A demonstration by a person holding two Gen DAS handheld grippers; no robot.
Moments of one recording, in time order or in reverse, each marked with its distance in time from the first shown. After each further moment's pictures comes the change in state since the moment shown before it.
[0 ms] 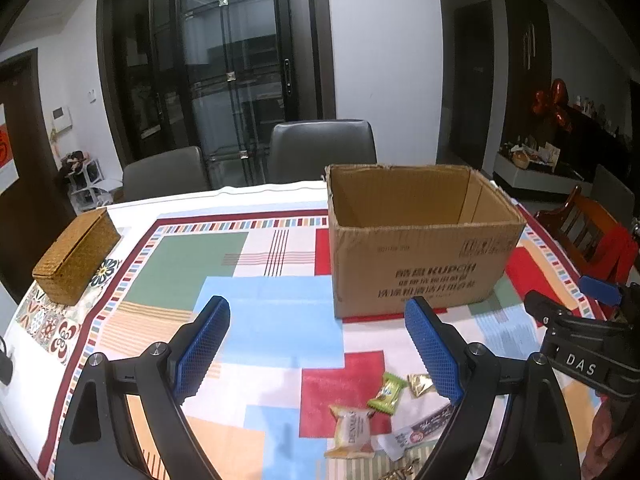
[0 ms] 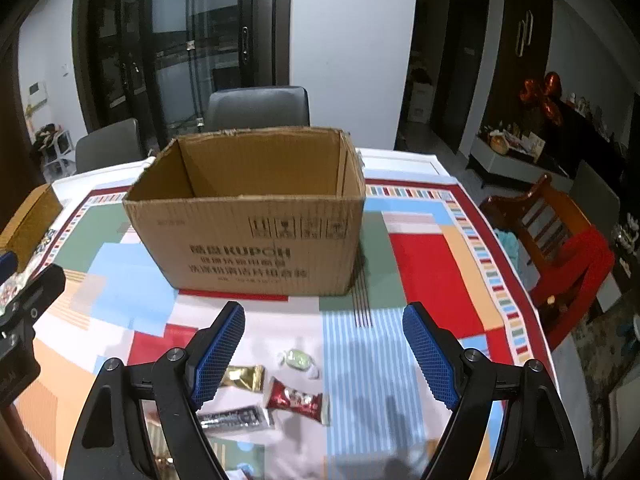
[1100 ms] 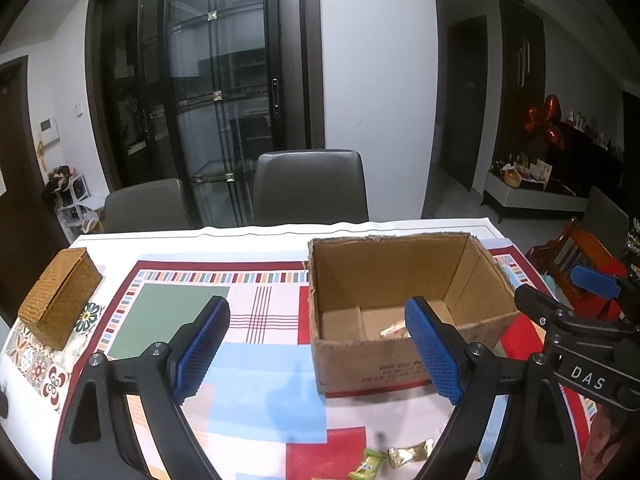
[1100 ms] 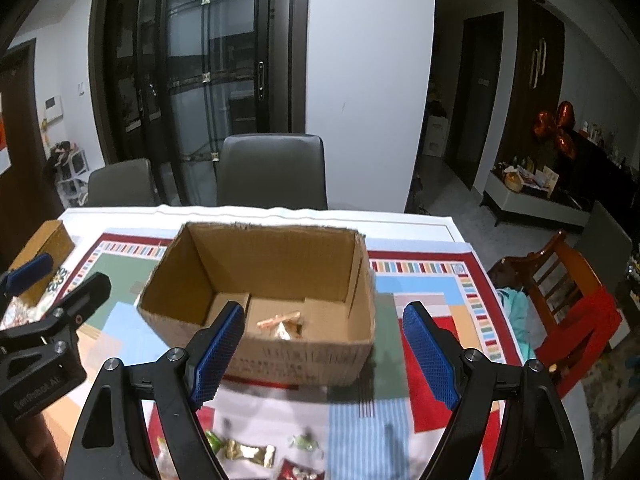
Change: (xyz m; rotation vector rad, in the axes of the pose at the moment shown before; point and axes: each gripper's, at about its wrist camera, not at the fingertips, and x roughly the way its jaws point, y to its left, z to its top) left arm 0.029 -0.004 0.084 -0.003 -0.049 -0.048; right arm -0.002 0.006 0.085 -0.041 -0.109 0.050
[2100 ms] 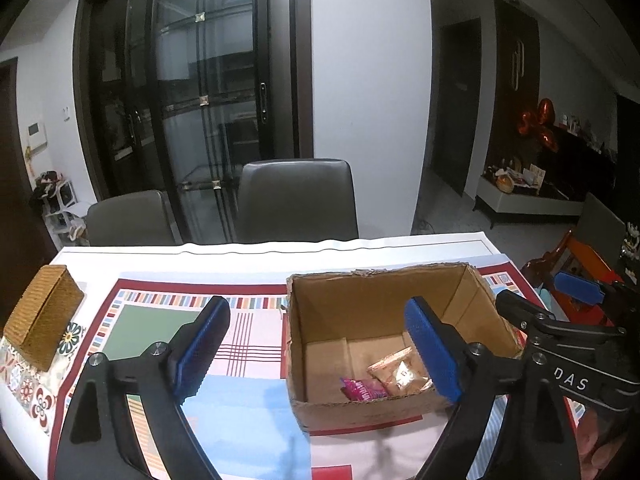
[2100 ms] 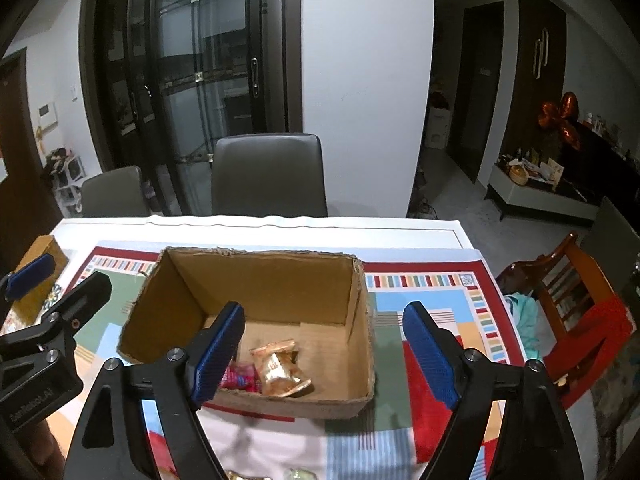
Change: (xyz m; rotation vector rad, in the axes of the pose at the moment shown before) left arm 0.037 -0.011 0.038 0.001 -0.012 -0.041; right arm 0.036 -0.012 0.034 0.029 0.017 0.021
